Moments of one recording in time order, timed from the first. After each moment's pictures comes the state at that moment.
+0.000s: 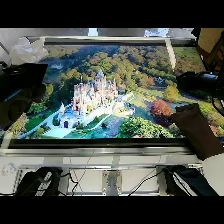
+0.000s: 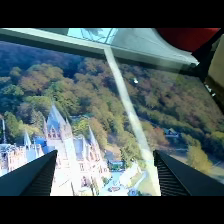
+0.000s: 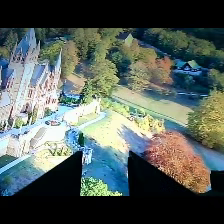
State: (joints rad) left arm 0.04 -0.62 1.09 0.94 -0.84 -1.38; right arm 0.12 -0.80 1.28 -1.49 1.15 1.60
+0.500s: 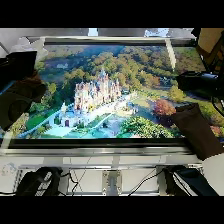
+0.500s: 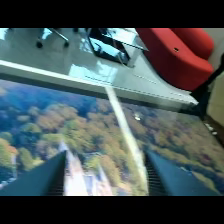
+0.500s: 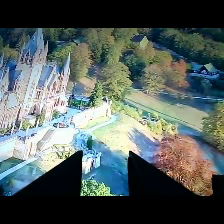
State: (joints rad) left arm 0.04 -0.62 1.09 0.99 -0.68 -1.39; right arm 0.12 -0.80 1.28 -1.49 1.14 1.60
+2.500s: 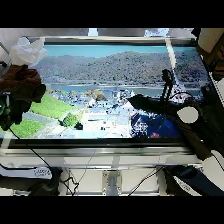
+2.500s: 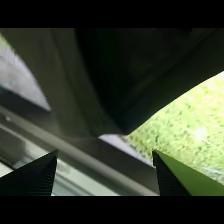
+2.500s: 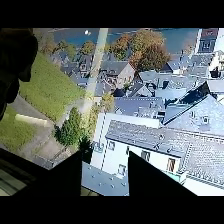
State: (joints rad) left arm 0.53 -1.51 1.09 2.15 -1.08 -1.57; right arm 0.39 -0.87 0.81 -0.91 0.66 1.63
